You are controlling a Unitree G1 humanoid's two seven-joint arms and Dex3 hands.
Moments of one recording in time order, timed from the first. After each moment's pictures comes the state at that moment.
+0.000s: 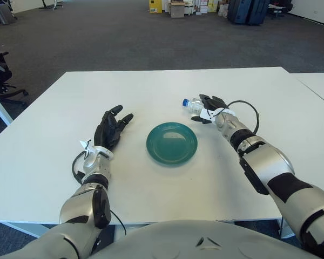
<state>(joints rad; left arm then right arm) -0.40 0.12 0.47 1.15 -0.43 -0.47 -0.68 -0.87 -0.10 0.41 1.36 -0.65 -0.08 -0.14</state>
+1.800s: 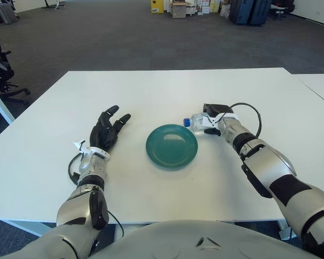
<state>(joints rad) -0.38 0.14 0.49 1.11 -0.46 -0.39 -0.71 -0.84 -0.13 0.52 1.38 -0.76 -0.05 -0.19</state>
